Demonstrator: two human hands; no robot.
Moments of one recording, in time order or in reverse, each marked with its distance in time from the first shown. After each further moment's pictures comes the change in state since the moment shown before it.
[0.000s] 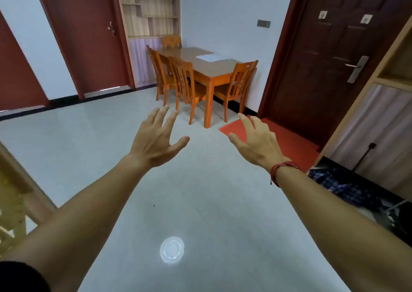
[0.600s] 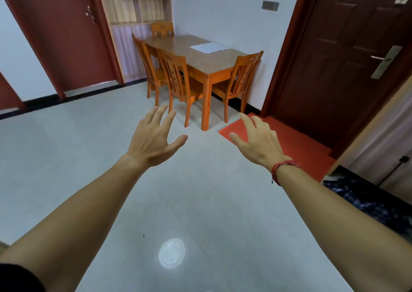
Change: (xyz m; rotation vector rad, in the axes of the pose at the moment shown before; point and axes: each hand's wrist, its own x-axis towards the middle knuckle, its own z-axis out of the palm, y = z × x) left_hand 0.259 -0.087 0.159 -0.028 -0.074 -0.024; right_hand 0.277 0.089 0.130 -0.036 -0.053 0.064
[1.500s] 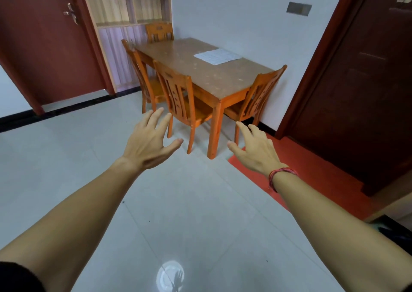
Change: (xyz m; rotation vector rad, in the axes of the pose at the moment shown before) left_hand 0.413 -0.244 0.159 0.026 -0.042 -0.028; right_hand 0.456 -0.028 0.165 0.026 -0.089 0.009
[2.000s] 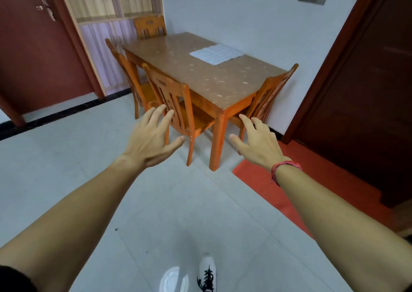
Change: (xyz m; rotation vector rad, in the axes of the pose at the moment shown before) left_hand 0.214 -0.068 0.085 -0.002 -0.029 0.060; right_hand 0.232 0.031 0.062 0.019 0.015 0.065
